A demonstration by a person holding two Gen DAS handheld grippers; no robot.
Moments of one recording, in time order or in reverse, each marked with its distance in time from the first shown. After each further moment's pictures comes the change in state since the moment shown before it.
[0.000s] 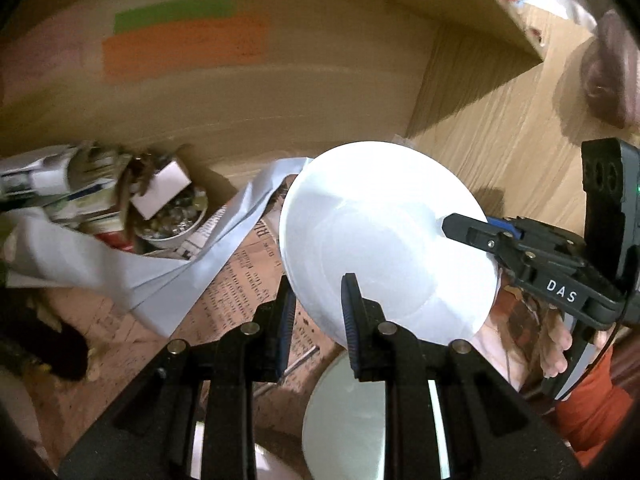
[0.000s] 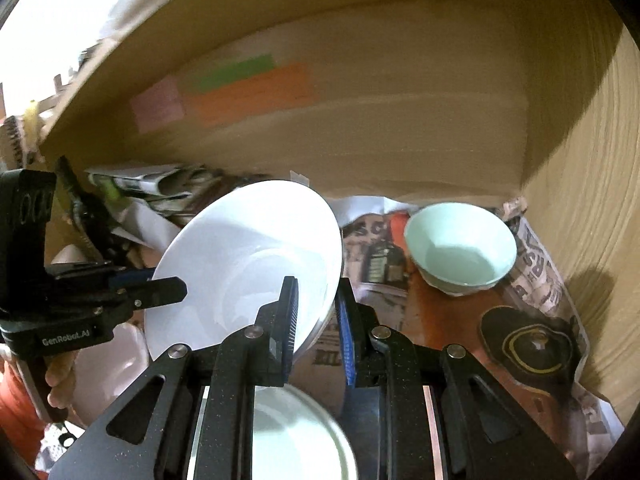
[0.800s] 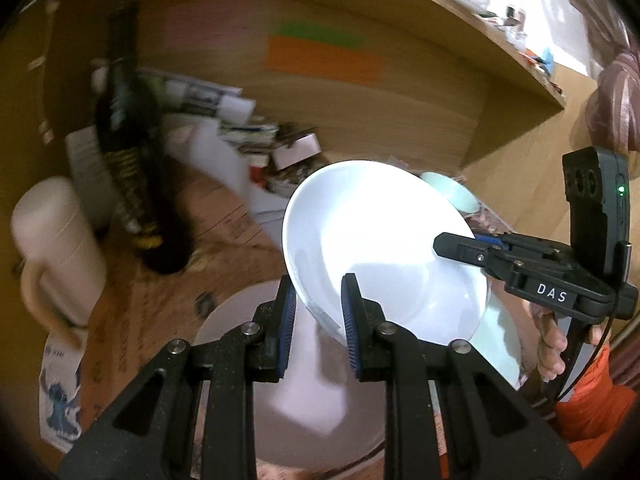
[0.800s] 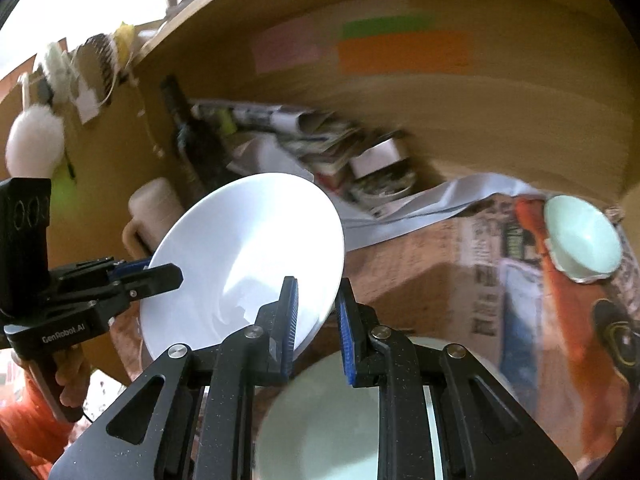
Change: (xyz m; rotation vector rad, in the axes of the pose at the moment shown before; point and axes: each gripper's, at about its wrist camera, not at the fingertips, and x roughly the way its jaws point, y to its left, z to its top) left arm -0.110 0.064 -0.109 -0.198 -0.129 0.173; right arm 0.021 0.111 -0.038 -0.149 0.104 0.249
